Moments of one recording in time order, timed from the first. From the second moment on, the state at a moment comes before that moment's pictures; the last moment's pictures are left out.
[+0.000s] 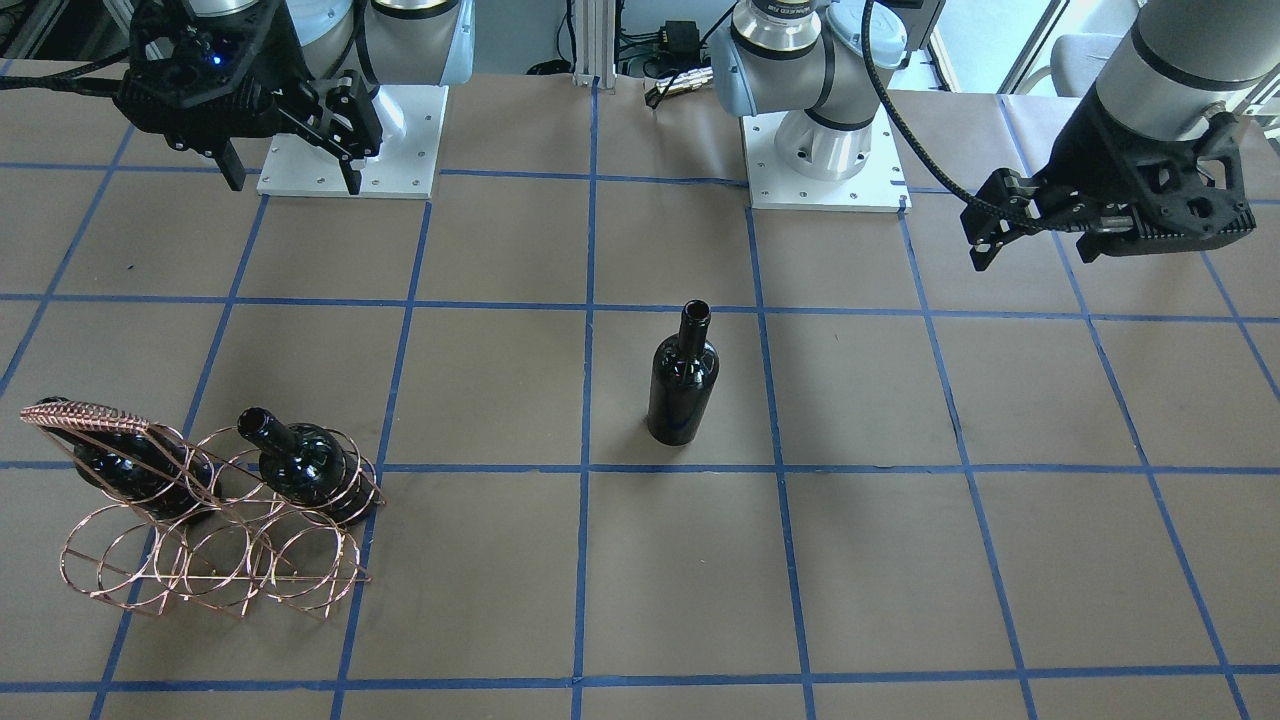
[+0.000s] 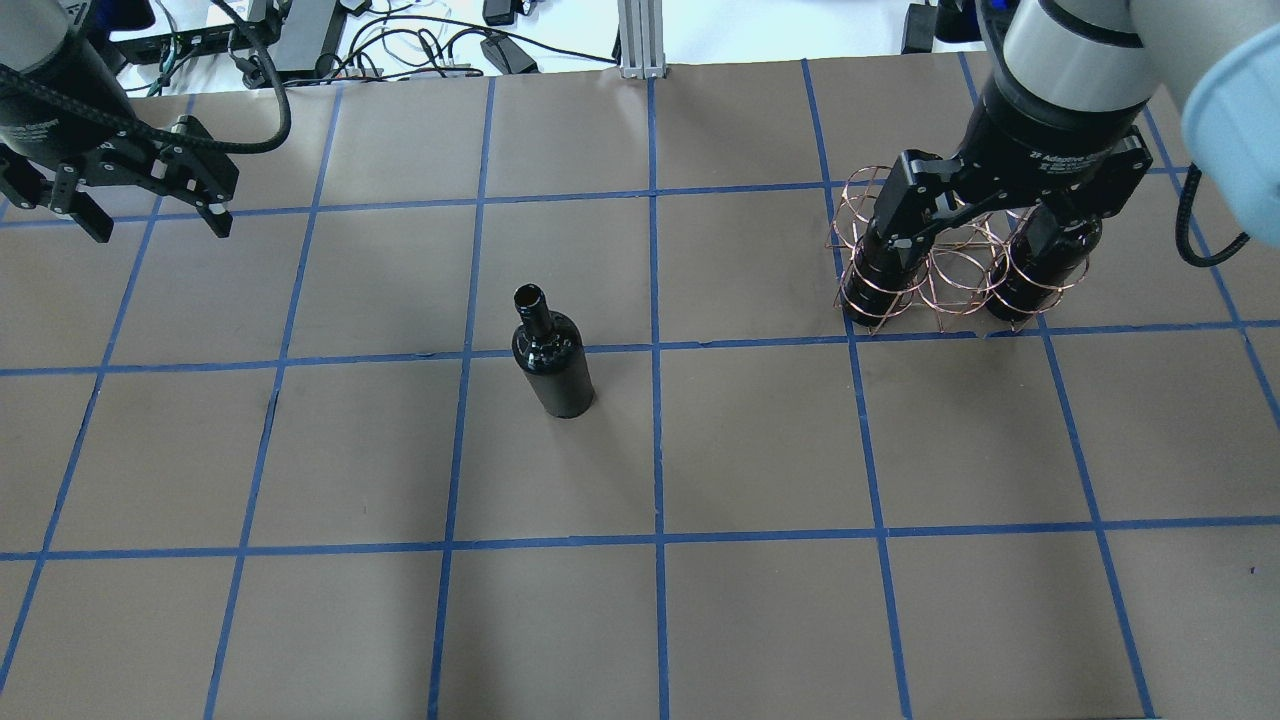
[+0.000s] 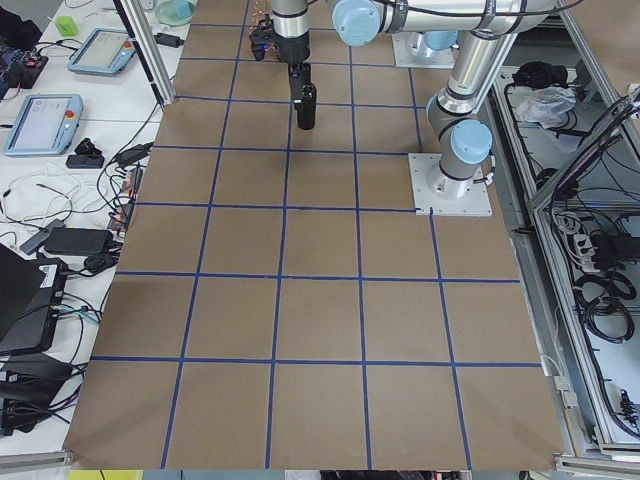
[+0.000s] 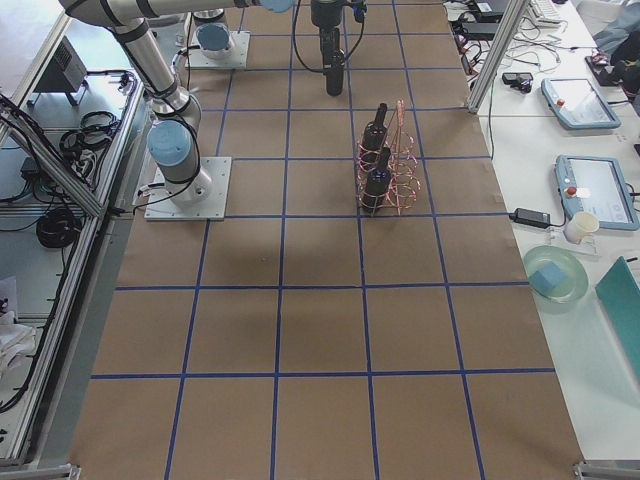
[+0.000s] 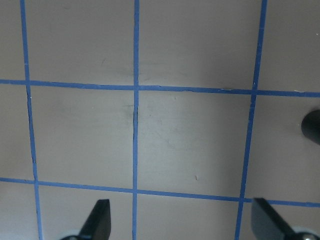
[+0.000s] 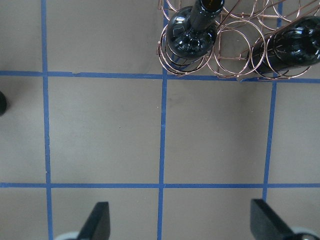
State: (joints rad) left arm -1.35 -1.58 -1.49 -1.67 1.68 0.18; right arm 1.61 -1.68 1.59 -1.51 -1.62 0.01
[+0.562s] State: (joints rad) left arm -1.33 -1.58 -1.49 -1.67 1.68 0.21; right arm 1.62 -1.67 1.59 -1.52 -1.60 0.02
